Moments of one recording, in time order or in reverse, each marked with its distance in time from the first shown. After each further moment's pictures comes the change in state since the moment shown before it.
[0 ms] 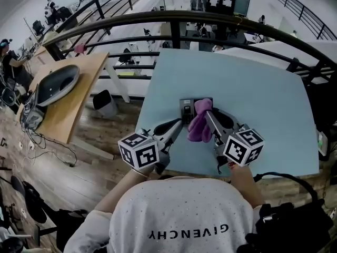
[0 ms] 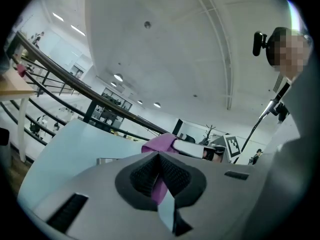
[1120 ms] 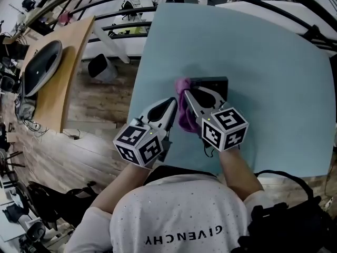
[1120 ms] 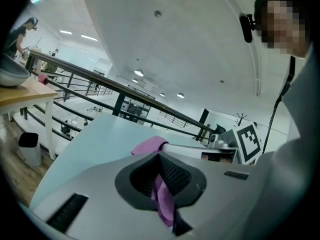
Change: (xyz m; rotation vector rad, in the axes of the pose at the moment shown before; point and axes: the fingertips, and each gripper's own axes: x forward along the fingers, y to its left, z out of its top) left arm 0.071 0.131 -0.033 0.001 0.089 0.329; right arm 0.140 -0.077 -0.090 0.020 0.208 0.035
